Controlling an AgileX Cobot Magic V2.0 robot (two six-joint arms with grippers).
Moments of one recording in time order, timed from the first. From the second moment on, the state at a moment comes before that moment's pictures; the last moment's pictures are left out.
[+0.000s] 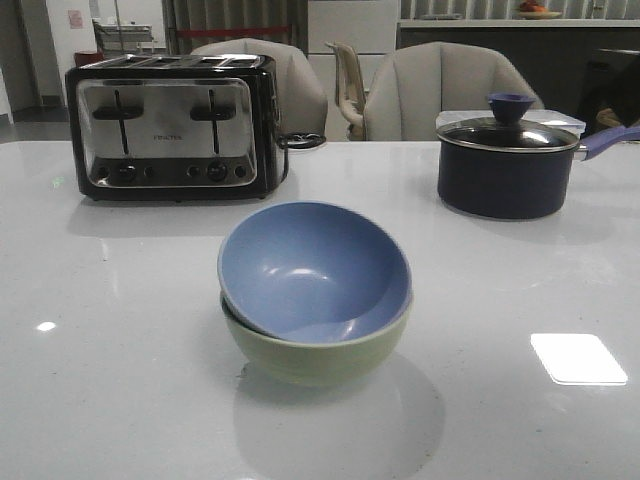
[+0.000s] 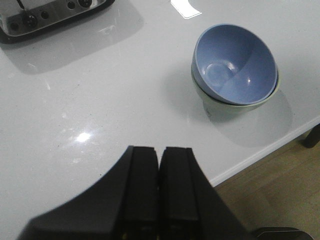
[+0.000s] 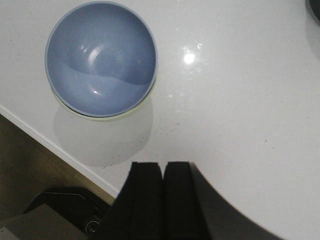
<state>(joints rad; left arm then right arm) -0.58 0.57 -0.70 0.08 0.83 -0.06 0.49 0.95 -0.80 0.08 0.72 -0.05</state>
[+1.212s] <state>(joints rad) -0.03 0.00 0.00 -0.09 0.05 0.08 0.49 0.95 -0.80 0.08 0.73 -0.05</state>
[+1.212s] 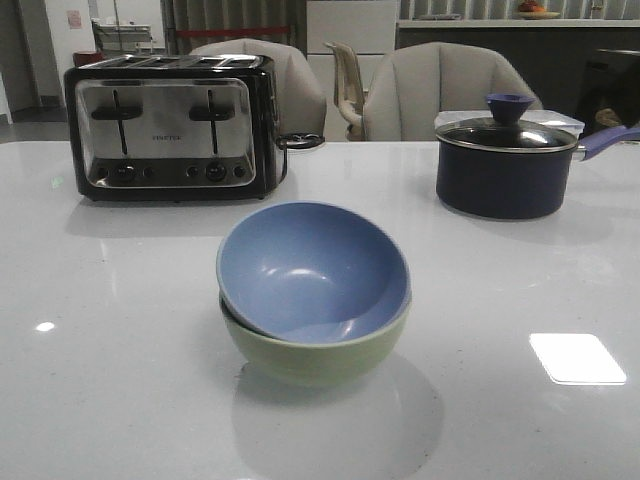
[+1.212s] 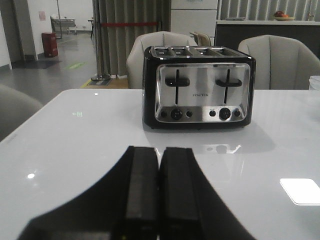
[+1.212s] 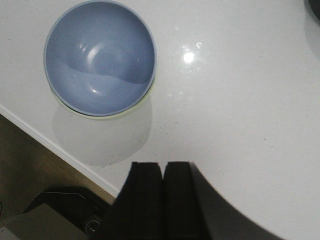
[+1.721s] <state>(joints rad) -0.06 0.00 0.00 -0.08 0.04 0.08 0.49 0.95 -0.80 0.08 0.73 -0.05</state>
